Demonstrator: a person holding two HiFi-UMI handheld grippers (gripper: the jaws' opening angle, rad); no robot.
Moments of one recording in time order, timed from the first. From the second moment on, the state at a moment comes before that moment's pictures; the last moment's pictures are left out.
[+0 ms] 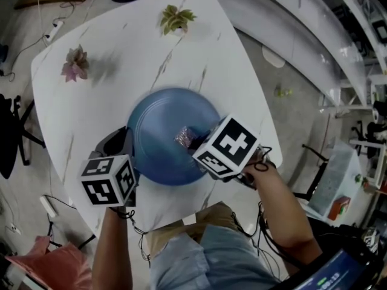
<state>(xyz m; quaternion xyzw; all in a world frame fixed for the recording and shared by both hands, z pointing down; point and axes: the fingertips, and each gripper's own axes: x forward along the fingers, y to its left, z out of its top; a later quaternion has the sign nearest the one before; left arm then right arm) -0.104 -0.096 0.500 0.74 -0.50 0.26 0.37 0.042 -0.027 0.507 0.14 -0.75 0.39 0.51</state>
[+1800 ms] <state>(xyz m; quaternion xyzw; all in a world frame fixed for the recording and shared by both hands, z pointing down) -0.103 -0.097 0.503 0.74 -0.51 0.25 0.37 -0.020 -0.010 0.506 0.04 -0.77 0.35 0.53</state>
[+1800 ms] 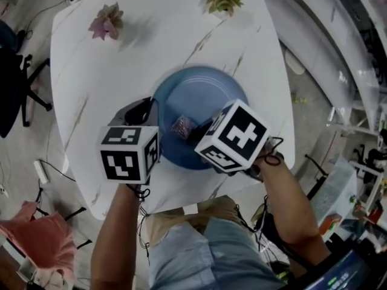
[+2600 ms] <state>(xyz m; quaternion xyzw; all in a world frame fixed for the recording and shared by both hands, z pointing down) -0.101 -0.096 0.502 0.74 -0.51 0.25 0.37 0.041 -0.096 0.506 0.15 -0.77 0.34 0.52</state>
